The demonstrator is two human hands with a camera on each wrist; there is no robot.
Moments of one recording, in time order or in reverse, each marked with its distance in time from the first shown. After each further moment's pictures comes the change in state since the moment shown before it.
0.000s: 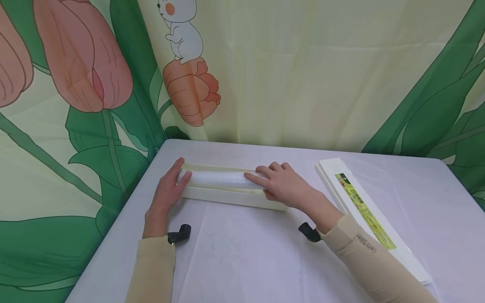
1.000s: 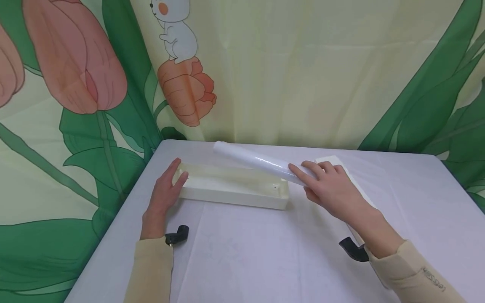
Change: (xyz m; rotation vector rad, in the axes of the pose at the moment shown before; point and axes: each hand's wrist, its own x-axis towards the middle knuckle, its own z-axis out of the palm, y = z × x) left_hand -0.003 0.001 0.000 -0.003 -0.002 0.010; right_hand -0.088 0.020 -0.042 -0.031 0.141 0.232
